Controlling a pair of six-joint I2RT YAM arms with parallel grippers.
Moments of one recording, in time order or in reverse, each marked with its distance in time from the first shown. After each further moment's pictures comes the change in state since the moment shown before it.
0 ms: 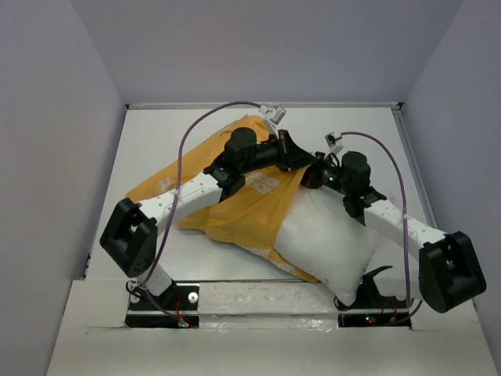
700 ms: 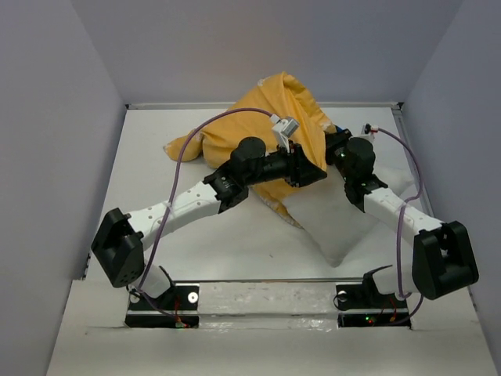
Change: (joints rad) left arm -0.133 -0.143 -0.082 -0.070 -0.073 0.063; right arm -0.085 0.058 0.084 0.117 0.555 0.493
